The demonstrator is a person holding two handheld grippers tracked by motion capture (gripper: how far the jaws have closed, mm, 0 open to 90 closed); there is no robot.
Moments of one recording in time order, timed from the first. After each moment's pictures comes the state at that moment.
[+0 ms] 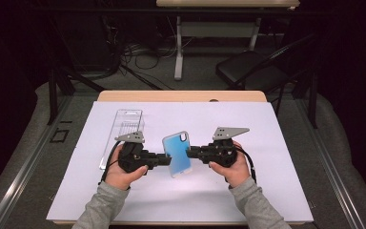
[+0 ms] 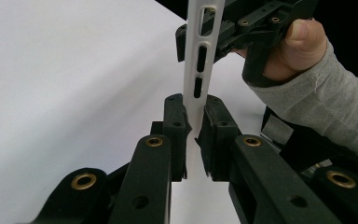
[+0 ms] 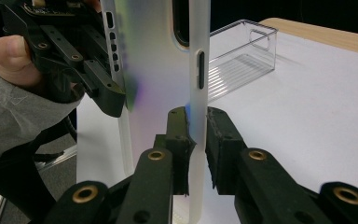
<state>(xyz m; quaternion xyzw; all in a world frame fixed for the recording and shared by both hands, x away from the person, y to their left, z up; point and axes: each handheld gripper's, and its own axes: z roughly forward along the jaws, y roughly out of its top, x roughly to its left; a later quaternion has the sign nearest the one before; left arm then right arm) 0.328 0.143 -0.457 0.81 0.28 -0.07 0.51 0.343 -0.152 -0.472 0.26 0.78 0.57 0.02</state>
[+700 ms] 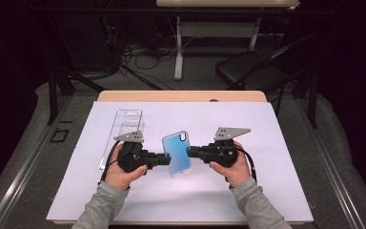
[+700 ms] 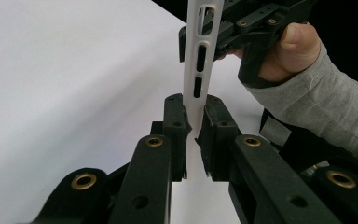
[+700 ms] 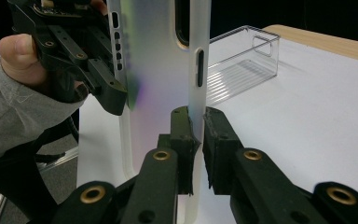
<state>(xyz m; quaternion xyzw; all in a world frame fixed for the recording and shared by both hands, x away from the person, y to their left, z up) 0.329 0.144 -0.457 0.81 0.28 -0.07 0.51 0.344 -0.154 -0.475 0.25 0.77 0.58 0.02</state>
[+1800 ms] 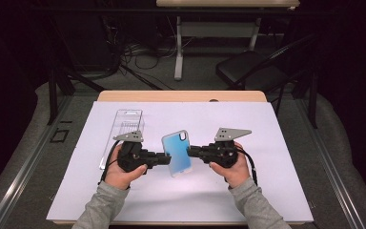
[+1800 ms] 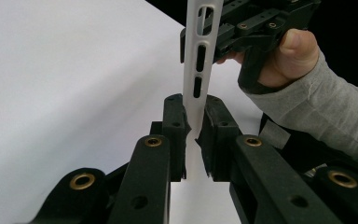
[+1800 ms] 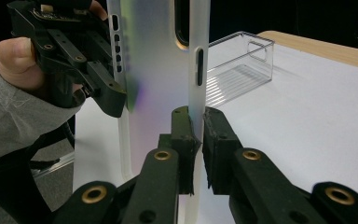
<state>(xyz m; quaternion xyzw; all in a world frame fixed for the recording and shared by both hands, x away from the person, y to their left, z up) 0.330 0.145 -0.458 0.81 0.28 -0.07 0.52 0.341 -0.154 -0.474 0.25 0.77 0.59 0.03</state>
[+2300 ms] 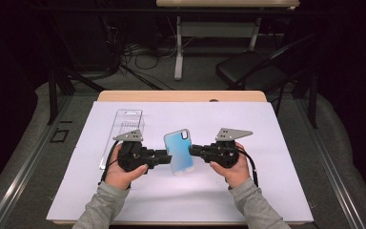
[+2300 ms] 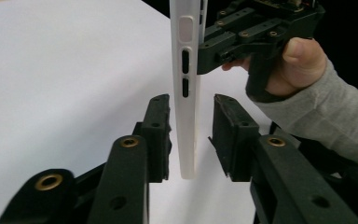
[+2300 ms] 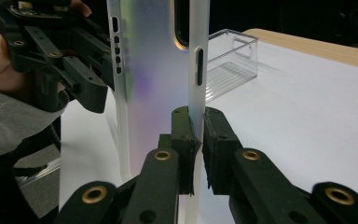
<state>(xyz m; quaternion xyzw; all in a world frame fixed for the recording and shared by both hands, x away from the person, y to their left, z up) 0.331 0.145 -0.458 0.80 0.29 -0.04 0.53 0.340 -0.157 -0.478 0.28 0.76 0.58 0.05</state>
